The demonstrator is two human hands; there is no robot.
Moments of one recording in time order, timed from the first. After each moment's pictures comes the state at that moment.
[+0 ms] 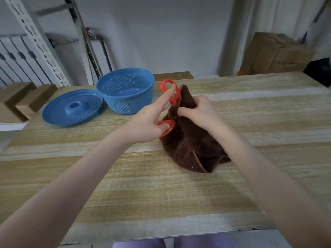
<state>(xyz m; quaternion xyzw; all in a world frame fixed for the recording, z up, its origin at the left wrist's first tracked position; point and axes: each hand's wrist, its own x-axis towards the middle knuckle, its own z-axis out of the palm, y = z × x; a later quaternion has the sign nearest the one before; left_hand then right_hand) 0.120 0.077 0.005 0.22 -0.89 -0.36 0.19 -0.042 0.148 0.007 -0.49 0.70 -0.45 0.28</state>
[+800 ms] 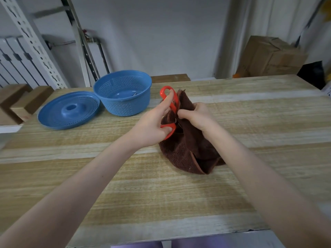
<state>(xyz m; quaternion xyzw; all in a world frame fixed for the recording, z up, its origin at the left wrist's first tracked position) 0.106 0.091 0.000 0.24 -0.85 -0.42 0.20 -0.044 0.147 0.001 -0.38 0.68 -0.50 0.38</state>
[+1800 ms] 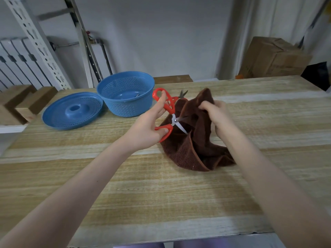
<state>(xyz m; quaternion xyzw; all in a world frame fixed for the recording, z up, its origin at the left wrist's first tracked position) 0.122 0.082 -0.008 0.26 -0.84 -0.42 0.24 -0.079 0.144 -0.010 -0.29 0.69 -0.58 0.32</state>
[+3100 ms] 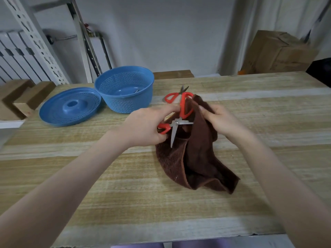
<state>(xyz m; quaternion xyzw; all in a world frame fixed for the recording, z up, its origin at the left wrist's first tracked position) 0.119 0.072 0.004 0.25 -0.96 -0.06 0.12 -0.084 0.166 -0.014 -0.50 0.67 -0.44 0.33</state>
